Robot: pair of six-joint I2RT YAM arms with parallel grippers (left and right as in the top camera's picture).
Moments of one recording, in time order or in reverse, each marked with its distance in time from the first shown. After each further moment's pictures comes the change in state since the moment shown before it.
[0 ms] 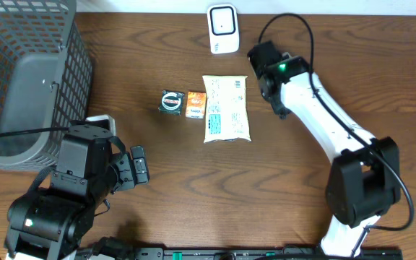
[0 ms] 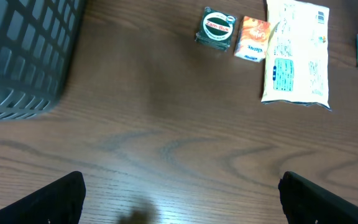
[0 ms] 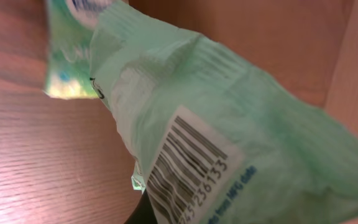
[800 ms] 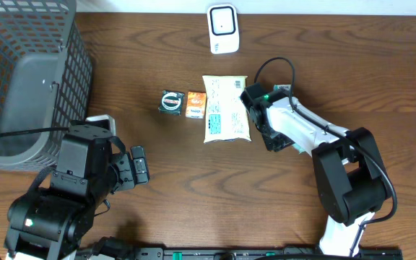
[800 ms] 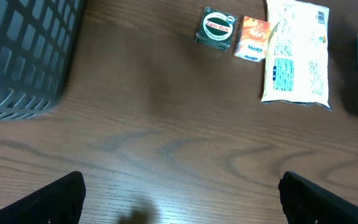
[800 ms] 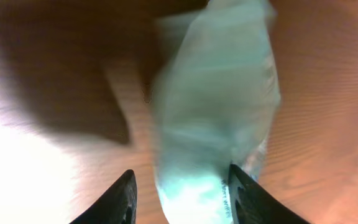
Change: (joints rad) left arm 0.000 0.000 0.000 0.000 0.000 0.000; right arm 0.057 0.030 -0.271 0.027 -0.191 0.132
